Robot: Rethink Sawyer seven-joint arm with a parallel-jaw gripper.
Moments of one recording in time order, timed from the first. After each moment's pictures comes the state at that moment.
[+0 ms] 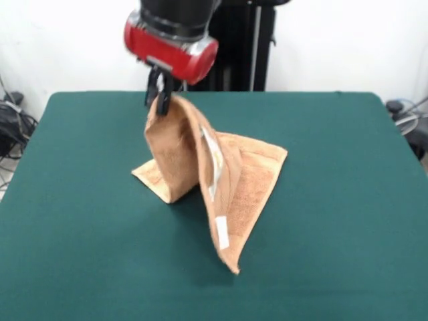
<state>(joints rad) -0.26 -0.67 -0.12 1.46 -0.14 0.73 1.98</state>
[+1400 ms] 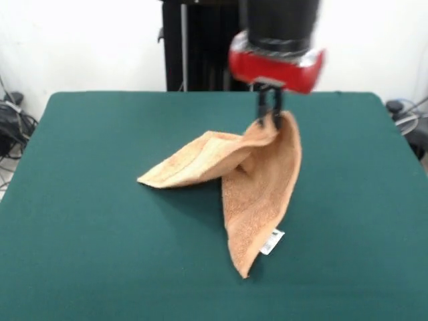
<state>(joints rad) -0.18 -0.69 0.00 1.54 0.06 0.74 1.99</state>
